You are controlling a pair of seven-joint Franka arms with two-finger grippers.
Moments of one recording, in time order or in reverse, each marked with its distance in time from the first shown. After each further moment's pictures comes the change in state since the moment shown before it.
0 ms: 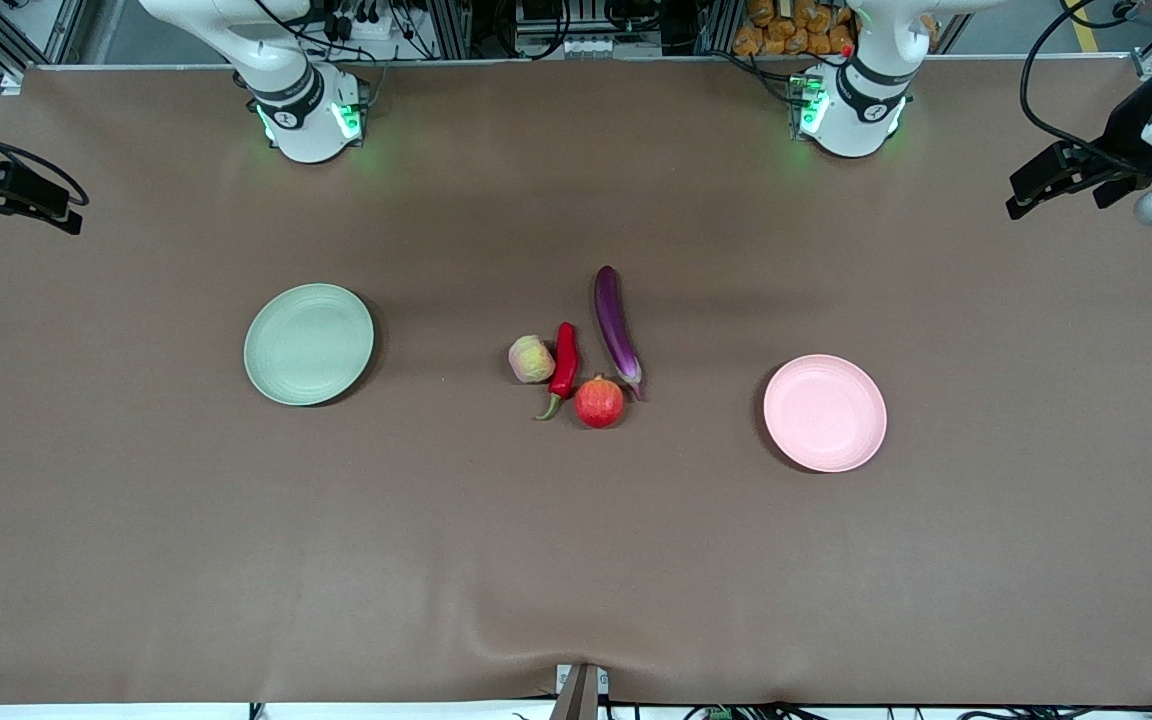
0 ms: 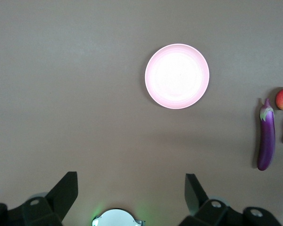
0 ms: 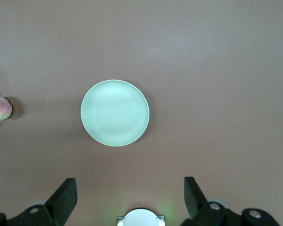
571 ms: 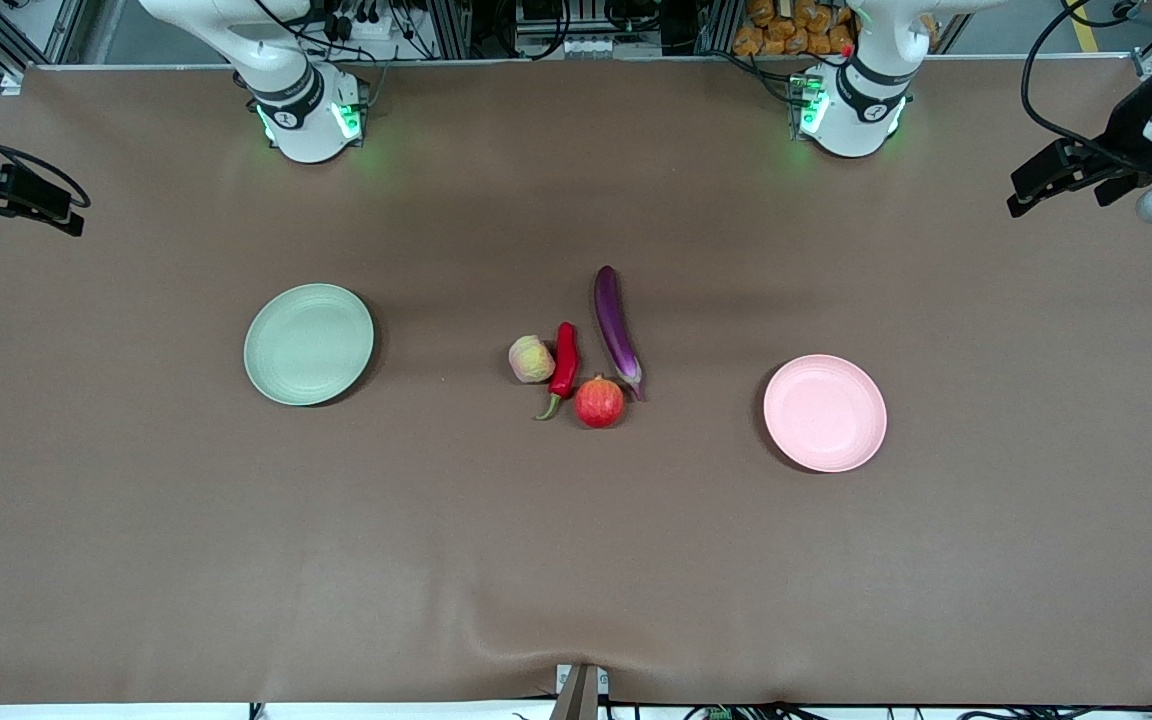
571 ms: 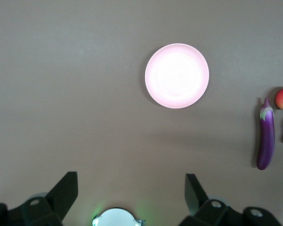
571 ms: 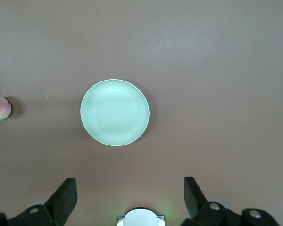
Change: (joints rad) left arm 0.000 0.000 0.000 0.007 0.002 -0.006 0.000; right arm 0.000 0.005 0.001 0.000 0.000 -0.001 0.000
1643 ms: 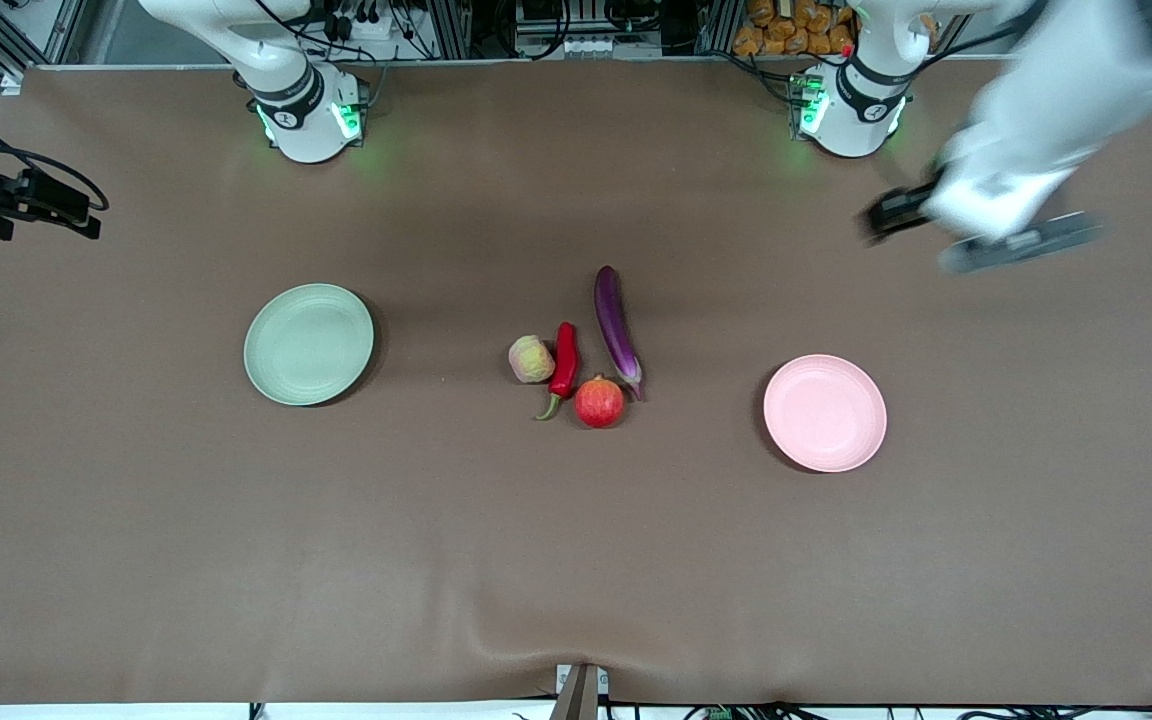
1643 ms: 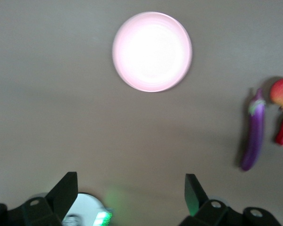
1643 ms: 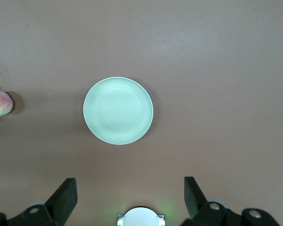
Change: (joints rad) left arm -0.033 0.156 -0.297 -0.063 0.003 0.109 -0.444; right arm 0.013 0.012 0.013 0.000 0.000 -0.002 0.000
